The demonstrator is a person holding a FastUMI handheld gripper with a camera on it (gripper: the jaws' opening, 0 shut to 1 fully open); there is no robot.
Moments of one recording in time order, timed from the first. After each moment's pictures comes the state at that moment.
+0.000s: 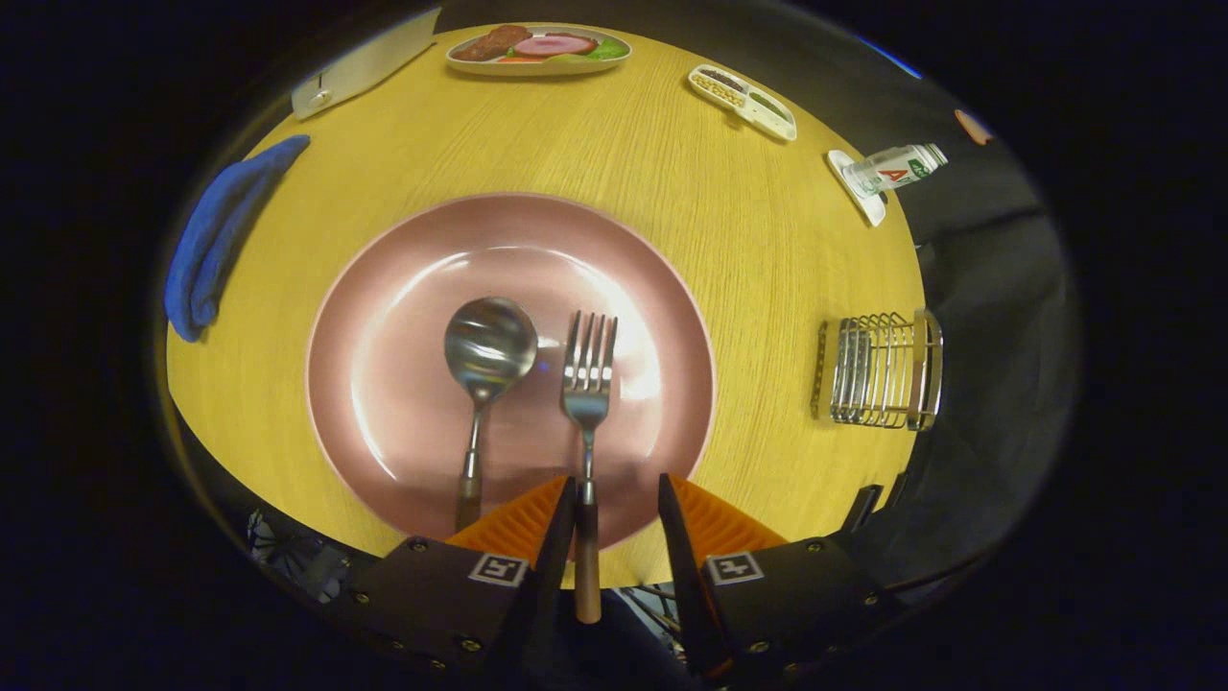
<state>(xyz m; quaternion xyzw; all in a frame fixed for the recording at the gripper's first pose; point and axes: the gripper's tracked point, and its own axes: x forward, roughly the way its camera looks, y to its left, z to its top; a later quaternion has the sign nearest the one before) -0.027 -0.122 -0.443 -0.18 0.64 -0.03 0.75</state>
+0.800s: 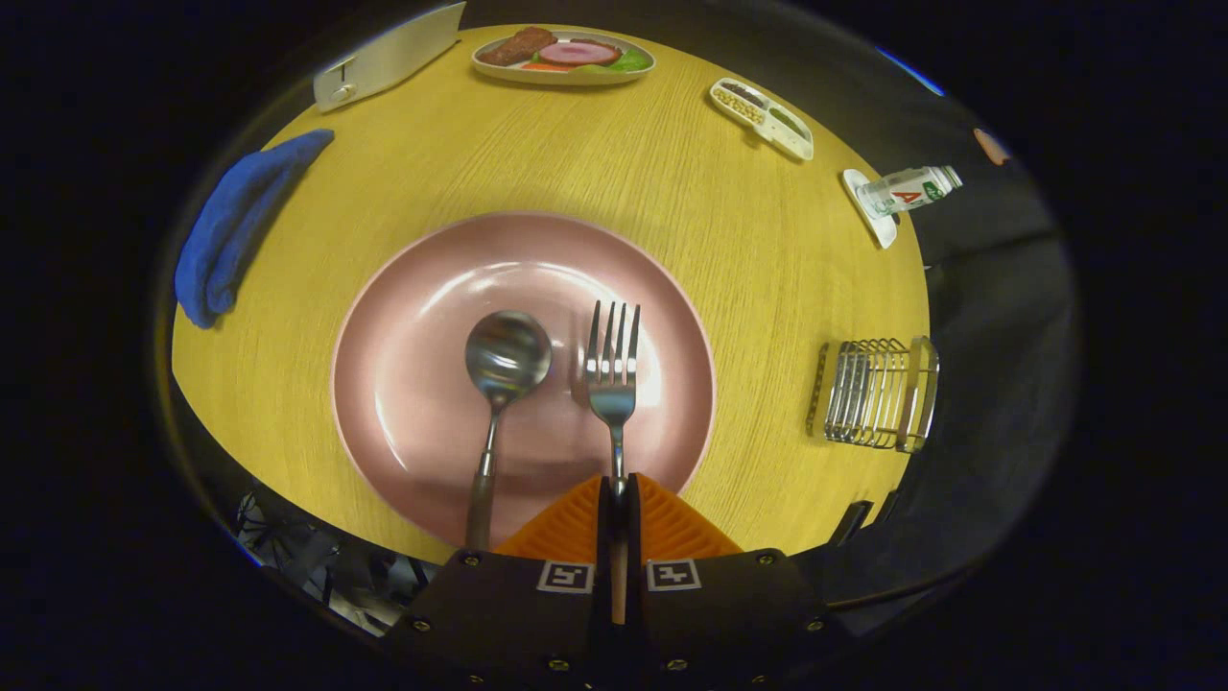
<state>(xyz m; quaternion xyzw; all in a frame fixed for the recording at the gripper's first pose) -0.016 -0.119 -0.415 -0.19 0.62 -0.02 0.76</state>
